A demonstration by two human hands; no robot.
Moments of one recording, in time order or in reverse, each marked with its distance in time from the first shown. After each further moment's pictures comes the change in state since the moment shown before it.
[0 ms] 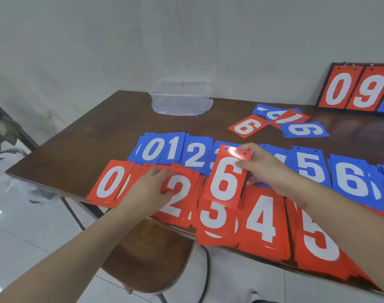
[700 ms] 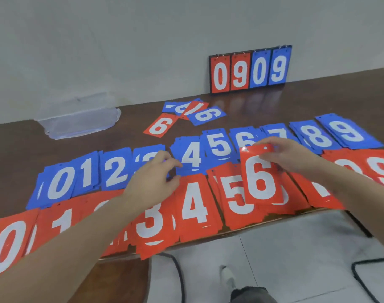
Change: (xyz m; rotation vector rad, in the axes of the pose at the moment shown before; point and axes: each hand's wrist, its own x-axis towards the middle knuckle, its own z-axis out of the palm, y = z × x) left_hand 0.061 0.143 0.049 -0.028 -0.011 0.645; right_hand -0.149 0.089 -0.145 -0.173 0.514 0.153
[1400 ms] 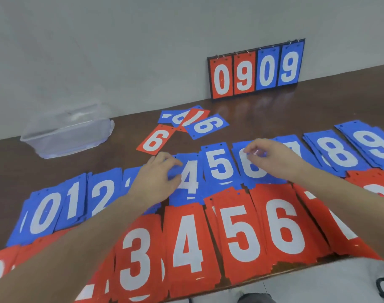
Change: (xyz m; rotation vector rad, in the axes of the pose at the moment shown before) left_hand 0.093 -0.015 0.021 0.003 -0.056 -0.071; right_hand 0.098 0.012 0.010 -0.191 0.018 -0.215
